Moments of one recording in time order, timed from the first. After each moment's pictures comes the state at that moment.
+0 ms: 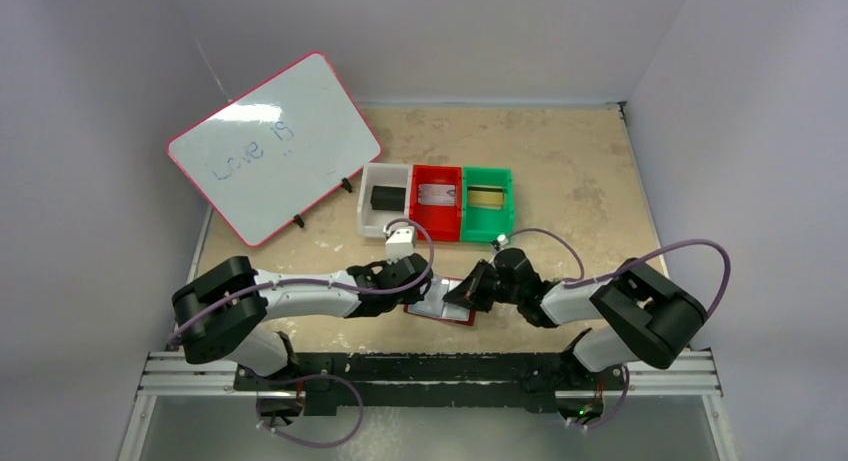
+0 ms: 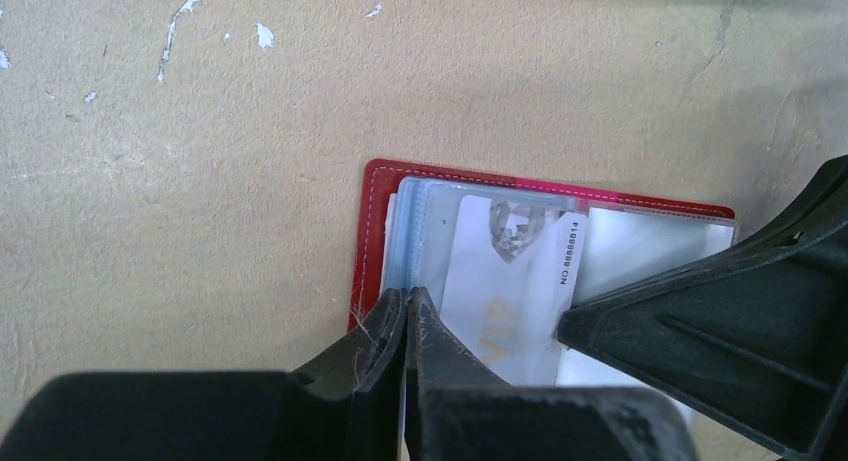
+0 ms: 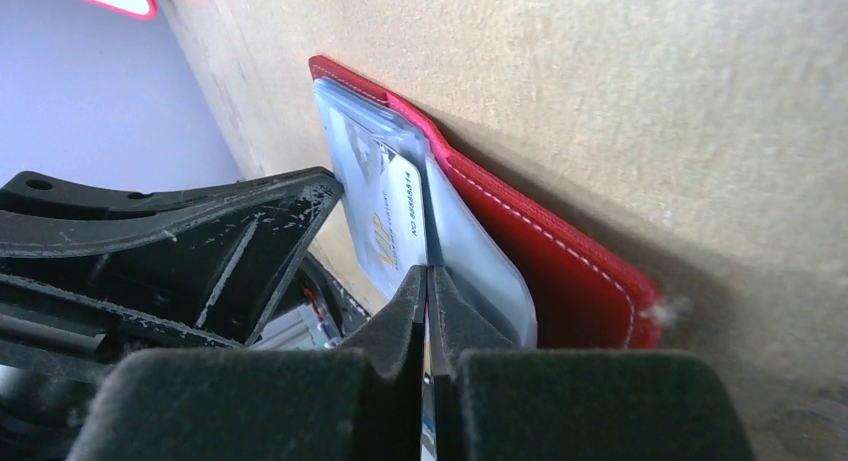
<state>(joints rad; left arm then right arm) -1.09 1.48 0.68 -0.14 -0.45 -0.97 0.72 1.45 0.24 0.56 -0.29 1.30</state>
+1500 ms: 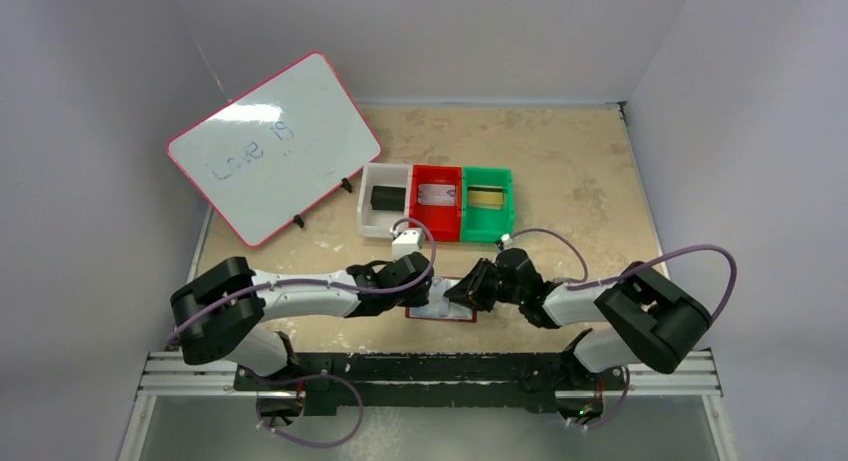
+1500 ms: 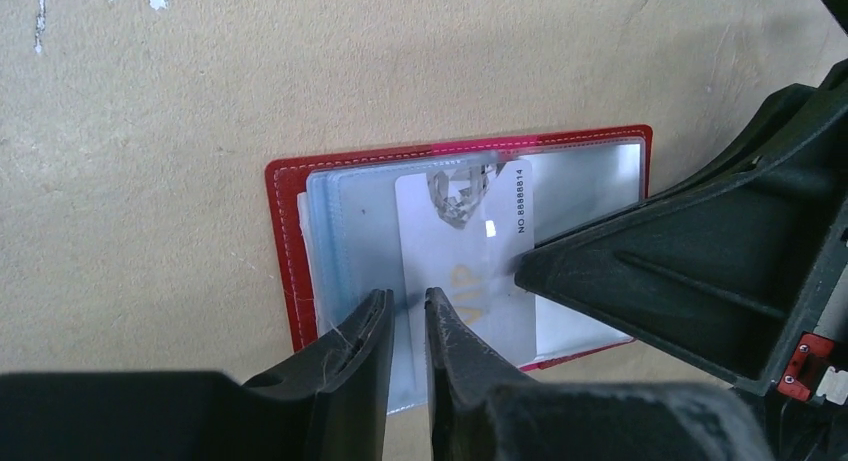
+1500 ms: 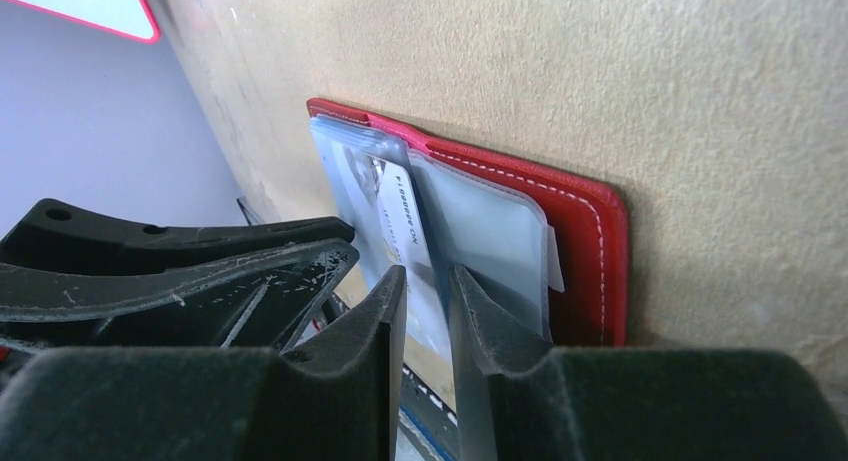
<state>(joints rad) -1.10 1.47 0.69 -0.13 -0.33 -0.94 0.71 1.41 0.22 0.53 -0.26 1.30</state>
